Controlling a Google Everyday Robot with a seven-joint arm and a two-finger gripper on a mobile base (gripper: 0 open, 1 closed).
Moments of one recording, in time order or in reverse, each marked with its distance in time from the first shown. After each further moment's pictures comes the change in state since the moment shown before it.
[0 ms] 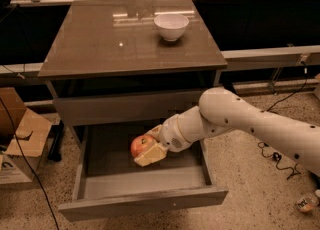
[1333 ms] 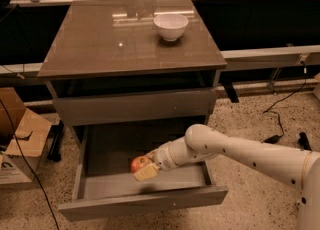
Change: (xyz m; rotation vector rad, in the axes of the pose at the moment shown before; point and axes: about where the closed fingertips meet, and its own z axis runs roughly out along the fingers) arm 0.109 -0.060 0.131 -0.028 -0.032 0.190
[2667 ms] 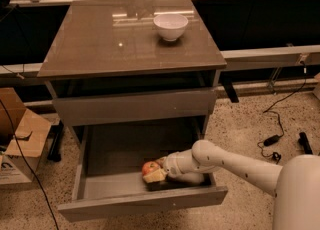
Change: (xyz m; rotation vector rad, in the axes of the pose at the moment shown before) arm 0.081 -0.087 0.047 0.046 -0.071 0.061
